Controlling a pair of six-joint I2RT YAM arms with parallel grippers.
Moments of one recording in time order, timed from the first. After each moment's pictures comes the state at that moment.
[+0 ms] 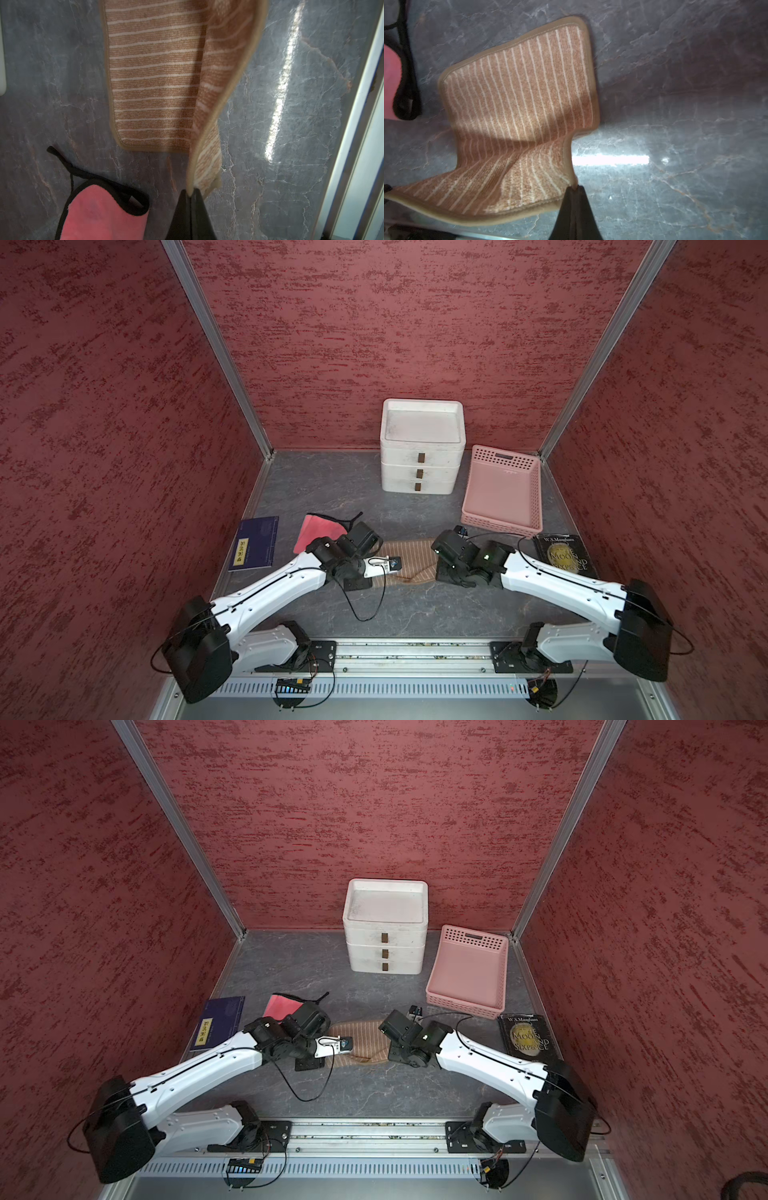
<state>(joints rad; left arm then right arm) -0.72 1.23 0.83 -0.84 0.02 0.76 0.89 1.33 0.92 -0.79 0.12 1.05</state>
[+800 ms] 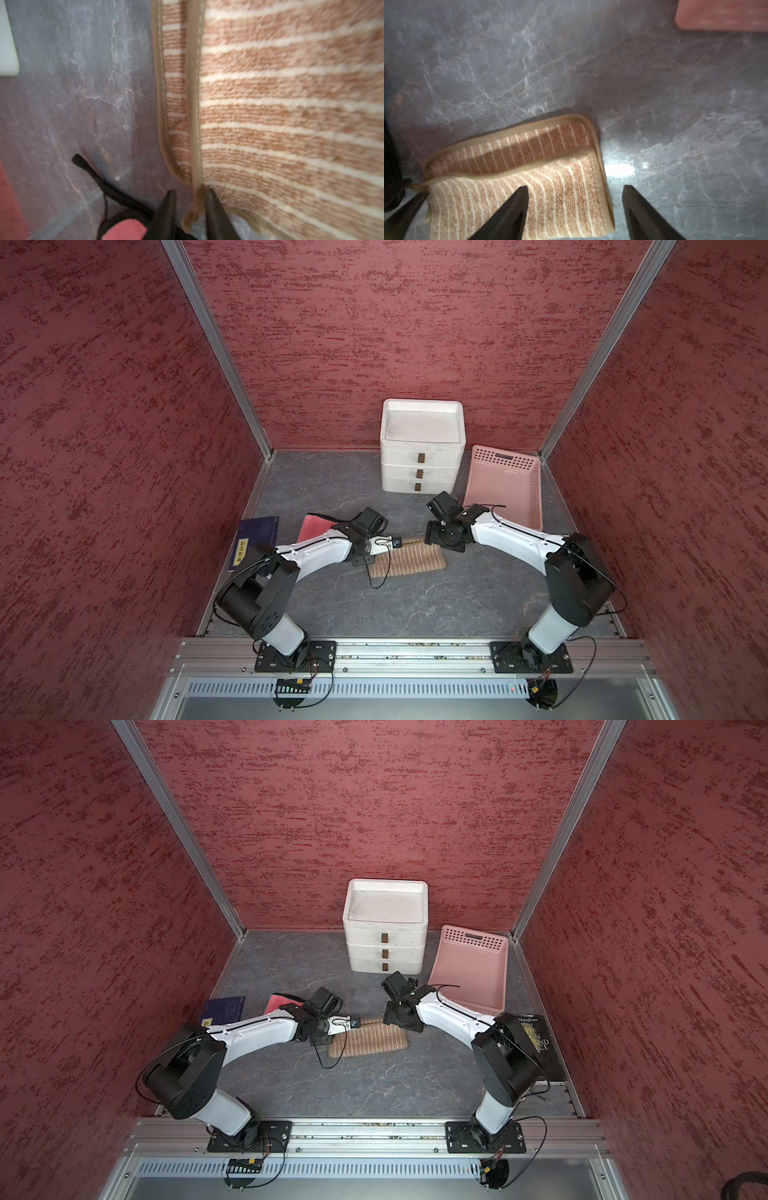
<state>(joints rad) -0.59 1.58 0.86 -0.44 -0.17 0.87 0.64 1.68 1.17 -0.69 0.09 0.83</state>
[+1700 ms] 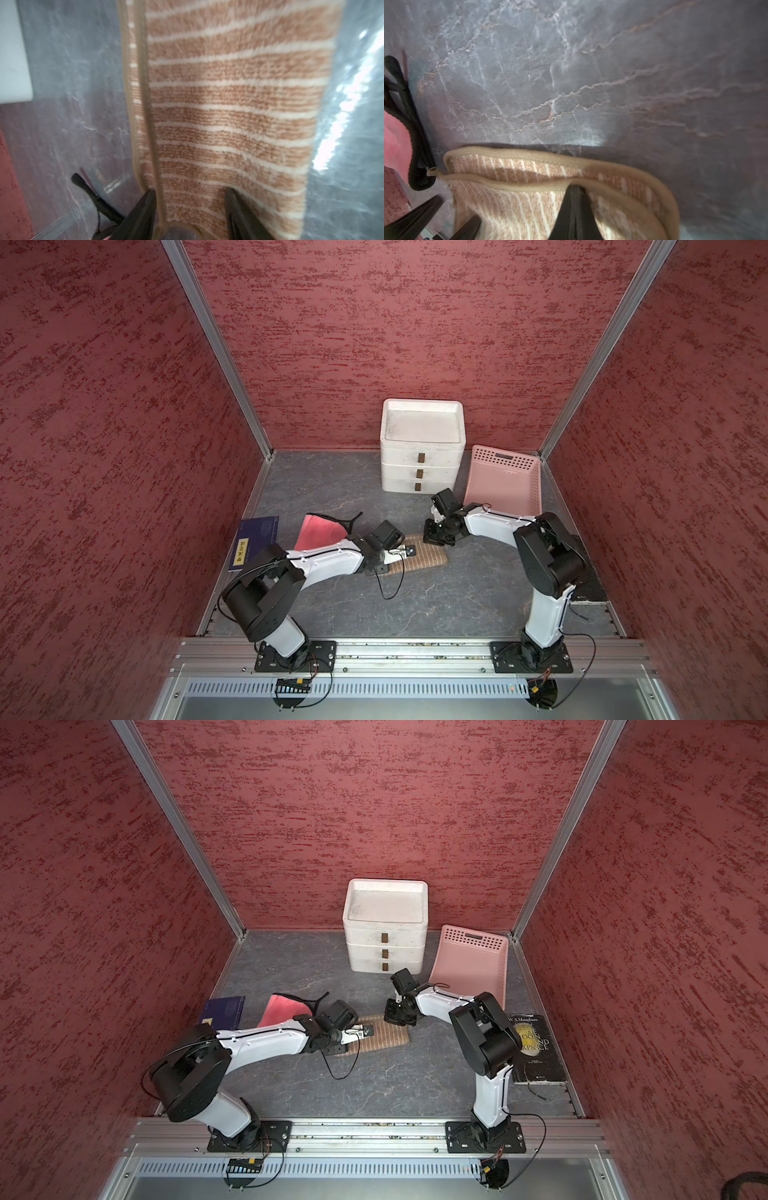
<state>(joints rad) -0.76 1.61 0.83 -0.38 -0.25 0.72 0.52 1.89 1.12 -0.39 -0.29 0.69</state>
